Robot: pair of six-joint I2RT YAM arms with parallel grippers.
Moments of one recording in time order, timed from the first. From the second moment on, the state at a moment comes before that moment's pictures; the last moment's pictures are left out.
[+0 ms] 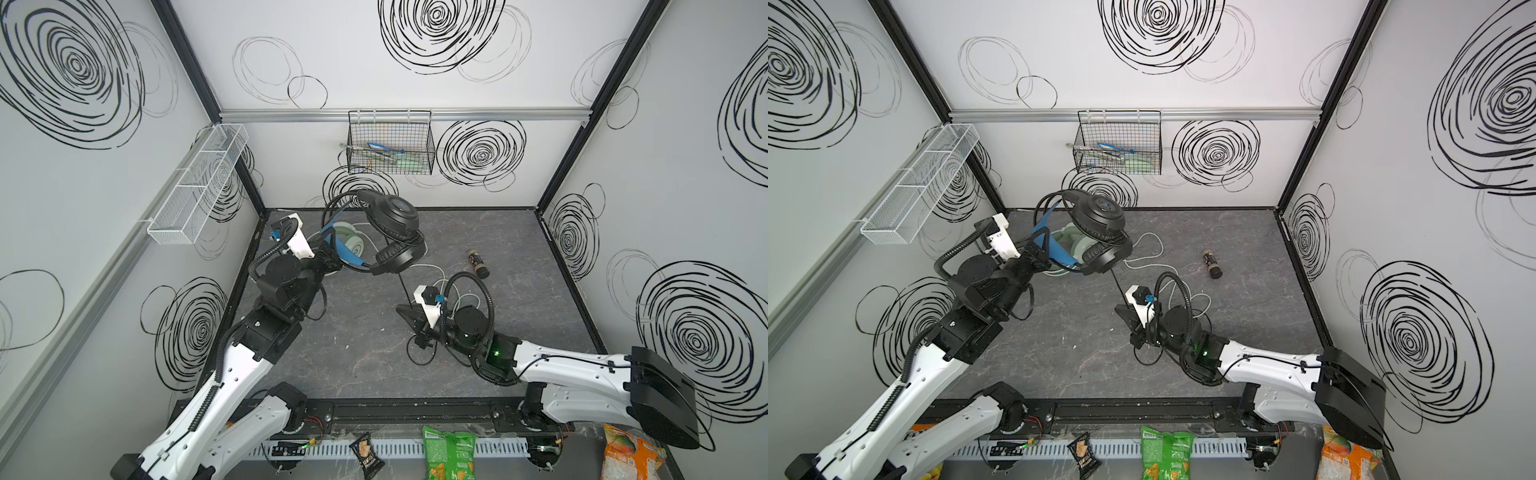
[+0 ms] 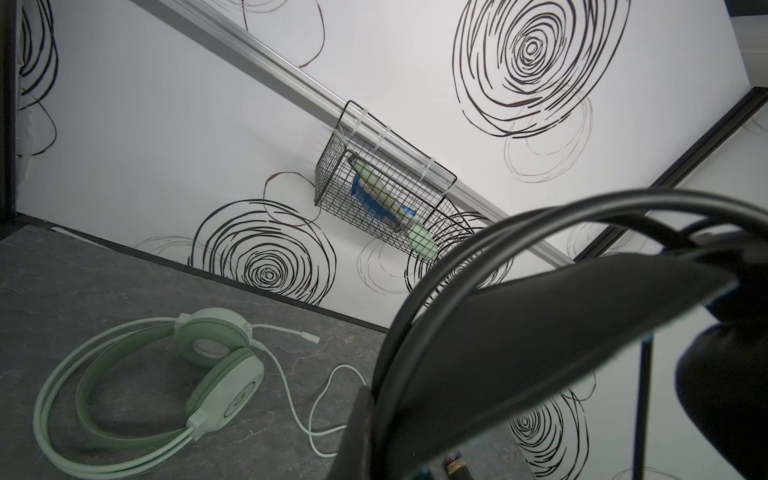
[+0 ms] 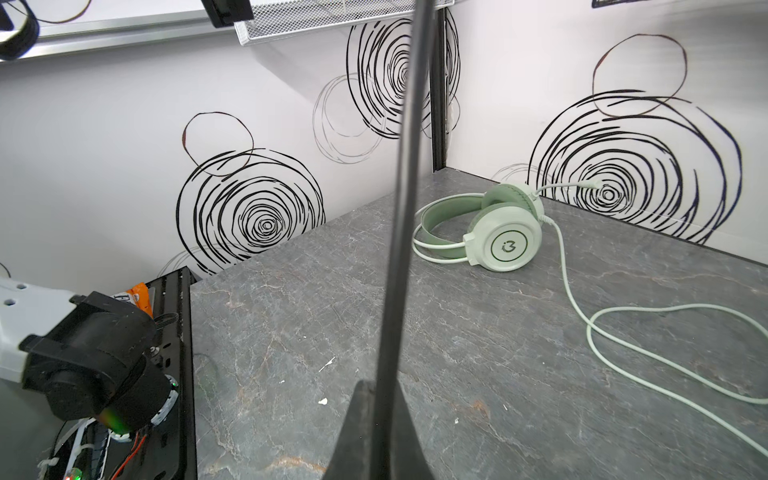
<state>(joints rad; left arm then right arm) -0.45 0.84 0.93 -0.09 -0.28 -0.59 1.12 1.16 0.49 0.56 0.07 0.17</state>
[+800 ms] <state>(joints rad) -0.47 0.91 0.93 -0.09 -0.29 -0.73 1.16 1.37 0.59 0.59 0.21 0.19</state>
